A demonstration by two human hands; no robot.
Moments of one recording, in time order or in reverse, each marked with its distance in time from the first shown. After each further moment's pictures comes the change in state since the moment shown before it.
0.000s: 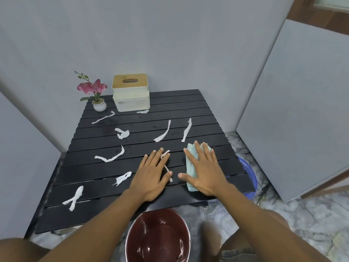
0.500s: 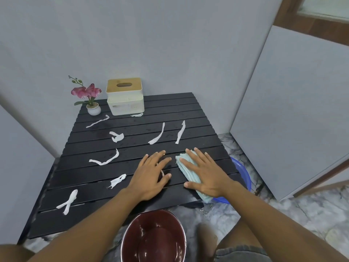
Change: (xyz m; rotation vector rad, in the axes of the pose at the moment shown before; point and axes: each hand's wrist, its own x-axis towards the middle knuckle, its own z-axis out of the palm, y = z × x) left_hand 0.007 0.013 -0.009 -0.033 0.062 0.118; right_hand -0.014 0.029 -0.018 -0.031 -0.133 -0.210
